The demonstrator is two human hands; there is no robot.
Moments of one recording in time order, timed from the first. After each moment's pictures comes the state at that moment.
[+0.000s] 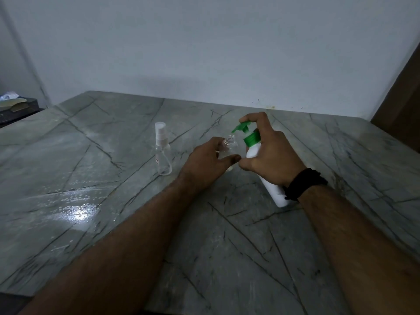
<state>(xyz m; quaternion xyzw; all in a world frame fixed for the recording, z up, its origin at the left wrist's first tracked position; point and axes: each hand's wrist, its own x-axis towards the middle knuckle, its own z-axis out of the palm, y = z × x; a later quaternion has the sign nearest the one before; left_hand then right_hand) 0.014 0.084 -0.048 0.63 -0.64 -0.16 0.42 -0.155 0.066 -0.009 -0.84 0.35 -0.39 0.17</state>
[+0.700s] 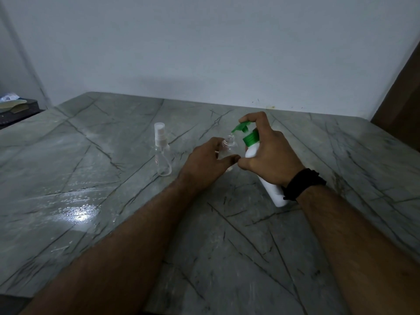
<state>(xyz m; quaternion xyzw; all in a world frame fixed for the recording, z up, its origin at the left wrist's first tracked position) 0.014 0.083 -0.049 0.63 -0.64 -0.16 0.41 -0.153 0.066 -0.009 -0.84 0.36 -0.38 0.16</state>
